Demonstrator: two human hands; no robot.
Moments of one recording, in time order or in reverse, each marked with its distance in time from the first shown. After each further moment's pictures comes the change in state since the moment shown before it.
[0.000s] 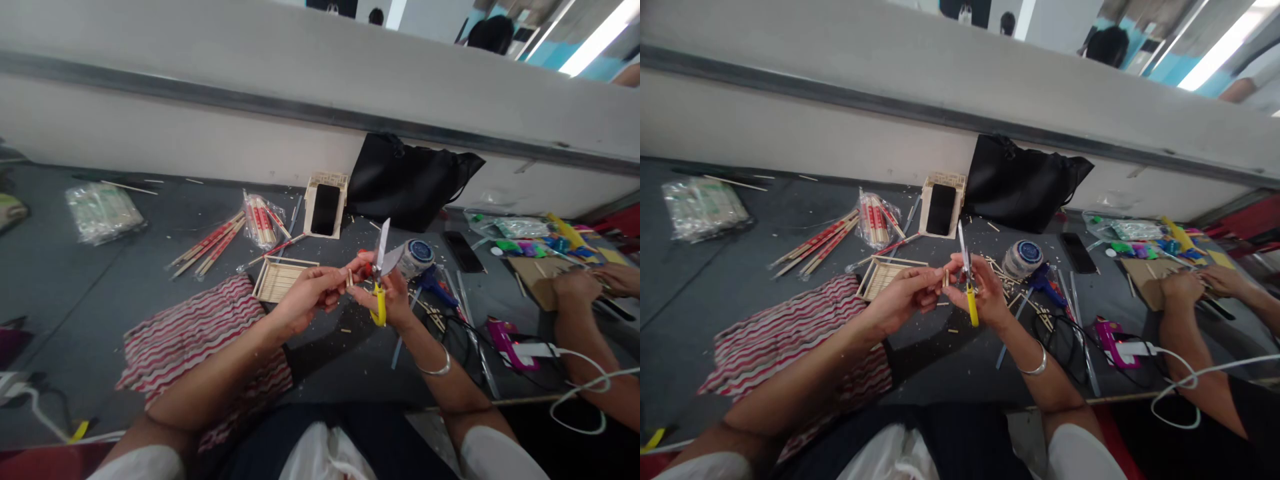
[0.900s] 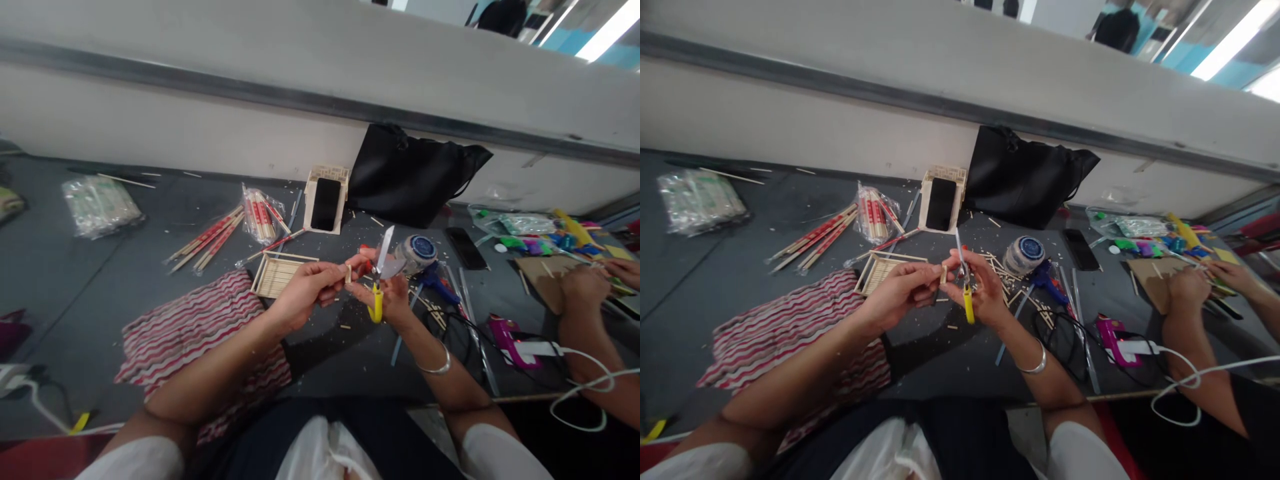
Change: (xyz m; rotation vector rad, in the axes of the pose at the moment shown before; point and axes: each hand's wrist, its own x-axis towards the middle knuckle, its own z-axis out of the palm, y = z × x) left_hand -0.002 0.001 0.002 0.046 0.002 0.042; right_hand -0.005 0.014 0.008 0.085 0.026 -0.048
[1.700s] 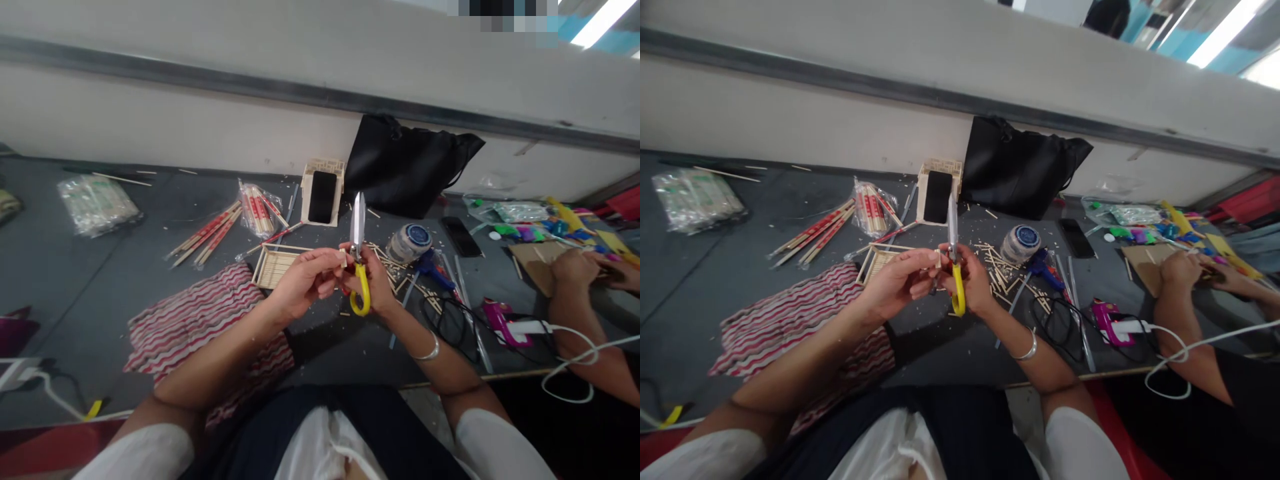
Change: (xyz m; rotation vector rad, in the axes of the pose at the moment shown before) left_hand -0.004 0.005 0.001 -0.104 -0.032 -0.010; right_hand 0.001 -0.016 0.020 0.365 0.044 0.589
